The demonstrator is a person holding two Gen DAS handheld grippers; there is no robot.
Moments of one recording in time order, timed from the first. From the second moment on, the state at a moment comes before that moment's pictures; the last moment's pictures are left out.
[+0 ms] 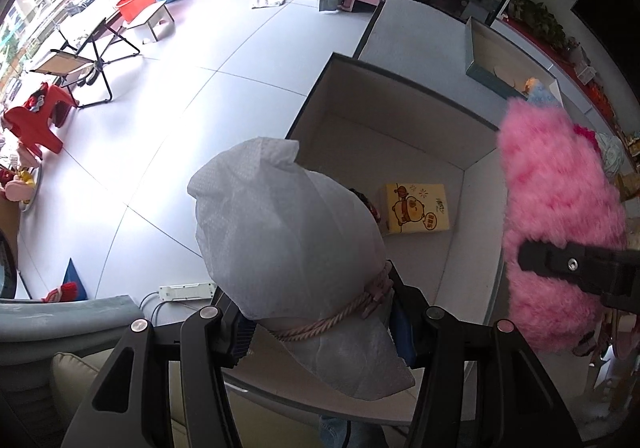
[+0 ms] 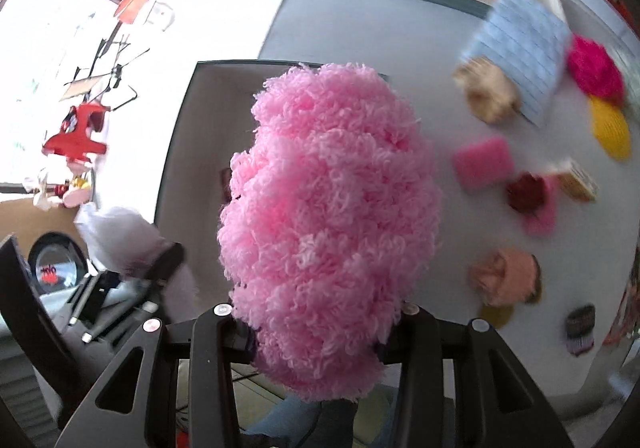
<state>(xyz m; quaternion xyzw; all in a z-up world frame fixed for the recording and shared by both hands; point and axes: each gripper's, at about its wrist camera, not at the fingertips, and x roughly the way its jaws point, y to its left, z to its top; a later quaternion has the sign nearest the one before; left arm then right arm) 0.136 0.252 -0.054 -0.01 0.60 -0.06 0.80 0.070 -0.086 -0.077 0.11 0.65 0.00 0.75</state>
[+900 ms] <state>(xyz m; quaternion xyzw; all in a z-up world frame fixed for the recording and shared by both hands) 0.156 0.249 -0.091 0.00 0.64 -0.07 0.77 0.110 -0.038 -0.105 0.04 0.68 -0.01 0.73</state>
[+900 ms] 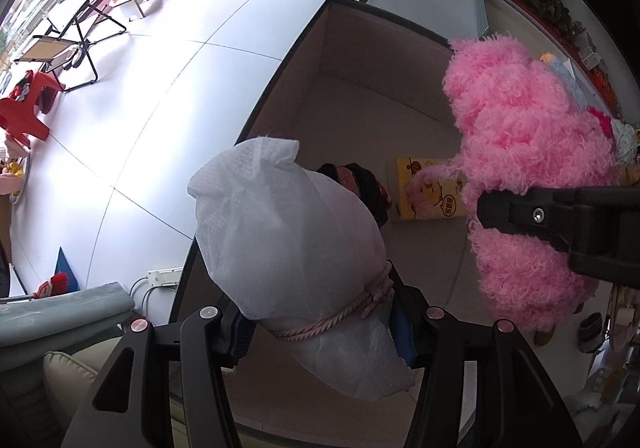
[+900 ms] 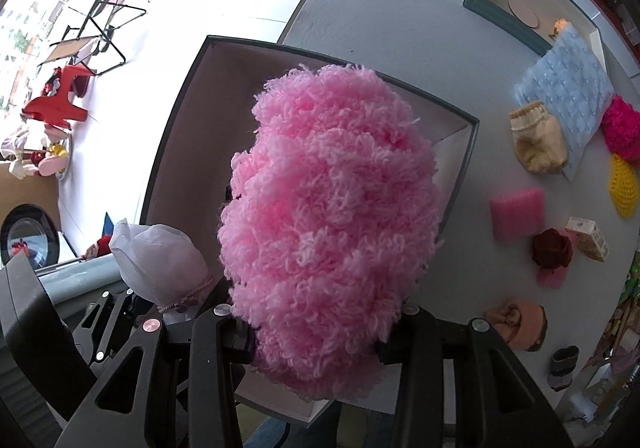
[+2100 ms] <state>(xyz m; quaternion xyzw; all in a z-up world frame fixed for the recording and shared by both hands) 0.157 0.249 -0.078 -0.02 0.65 -0.08 0.76 0.087 -0.058 -0.103 0.11 0.65 -0.03 0.75</state>
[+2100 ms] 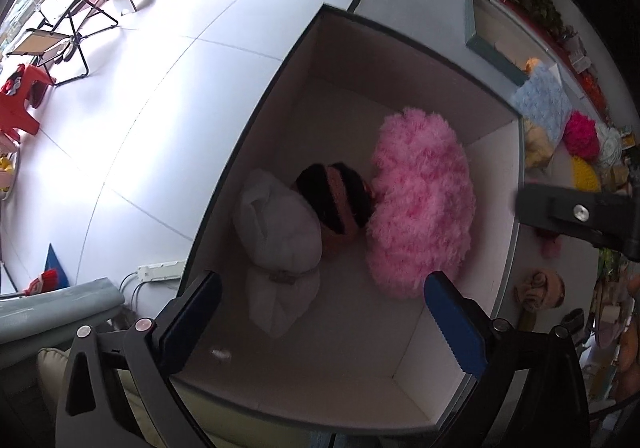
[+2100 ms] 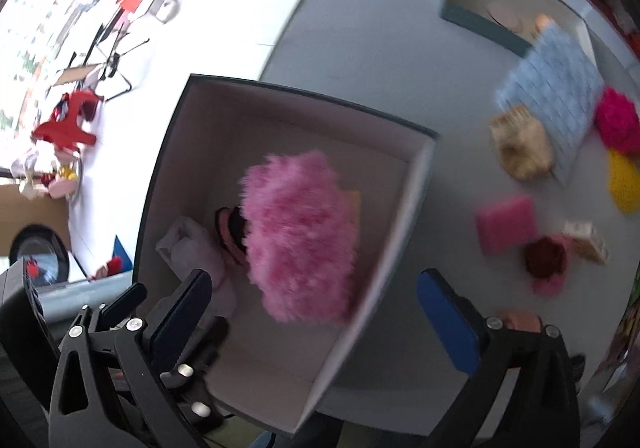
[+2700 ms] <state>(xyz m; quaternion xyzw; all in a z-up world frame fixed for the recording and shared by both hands) 0.136 0.256 -0.069 -0.05 0.67 -0.06 0.73 -0.082 -0.192 -0.173 0.32 0.67 -0.17 0.65</state>
